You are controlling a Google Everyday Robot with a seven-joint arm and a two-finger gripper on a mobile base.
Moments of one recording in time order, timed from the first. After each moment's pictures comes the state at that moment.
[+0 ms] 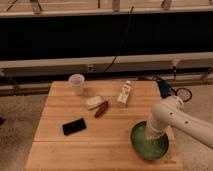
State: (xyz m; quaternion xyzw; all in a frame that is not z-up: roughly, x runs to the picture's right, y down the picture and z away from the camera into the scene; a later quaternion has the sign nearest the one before) arm 0.222 0.258 0.755 -0.36 -0.05 -0.03 0.93
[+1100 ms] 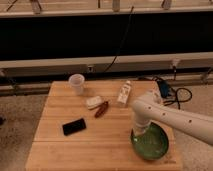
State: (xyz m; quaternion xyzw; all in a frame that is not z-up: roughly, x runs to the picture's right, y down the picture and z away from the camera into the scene) arm 0.168 0.244 0.776 -0.37 -0.05 -0.10 0.92
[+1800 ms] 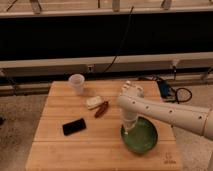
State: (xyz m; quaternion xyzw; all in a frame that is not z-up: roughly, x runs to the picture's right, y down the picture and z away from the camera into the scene) arm 0.122 0.220 0.804 -0.37 -0.05 -0.17 0.91
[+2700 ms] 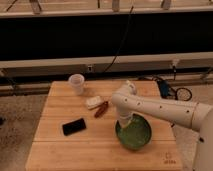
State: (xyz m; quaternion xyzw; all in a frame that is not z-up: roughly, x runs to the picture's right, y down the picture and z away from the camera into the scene) arm 0.105 0.214 0.819 -0.37 -0.07 -0.24 0.89
